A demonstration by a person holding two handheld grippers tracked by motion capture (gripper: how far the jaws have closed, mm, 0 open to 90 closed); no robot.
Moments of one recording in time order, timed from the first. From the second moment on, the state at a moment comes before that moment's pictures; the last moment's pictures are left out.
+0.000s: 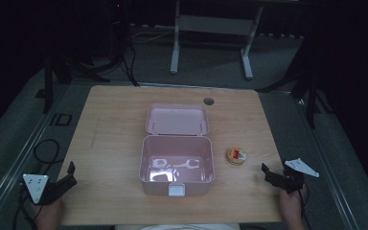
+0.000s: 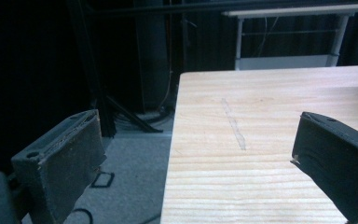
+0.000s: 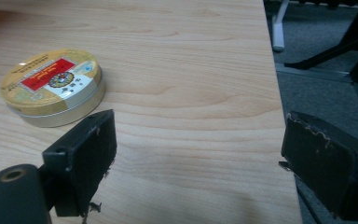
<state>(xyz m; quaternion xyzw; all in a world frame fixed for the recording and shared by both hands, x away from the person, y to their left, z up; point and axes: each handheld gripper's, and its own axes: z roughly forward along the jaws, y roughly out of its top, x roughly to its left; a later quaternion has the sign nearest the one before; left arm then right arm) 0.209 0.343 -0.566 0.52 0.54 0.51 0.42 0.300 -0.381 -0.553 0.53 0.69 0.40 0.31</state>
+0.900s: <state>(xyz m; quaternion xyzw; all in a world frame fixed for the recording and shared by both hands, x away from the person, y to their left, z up) 0.209 0.345 -0.566 0.52 0.55 0.50 0.42 0.310 -0.382 -0.534 0.49 0.78 0.35 0.17</state>
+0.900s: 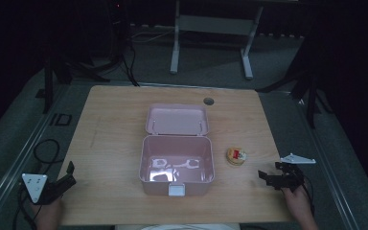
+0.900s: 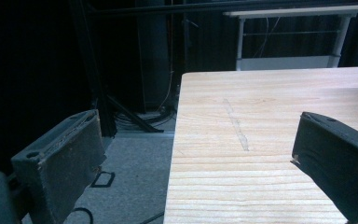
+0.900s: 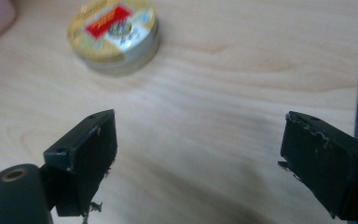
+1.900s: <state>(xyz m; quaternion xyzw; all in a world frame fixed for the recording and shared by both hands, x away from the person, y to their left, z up) 0.209 0.346 -0.565 0.52 0.55 0.50 0.43 0.316 -0.345 -0.499 0.34 0.94 0.03 0.01</state>
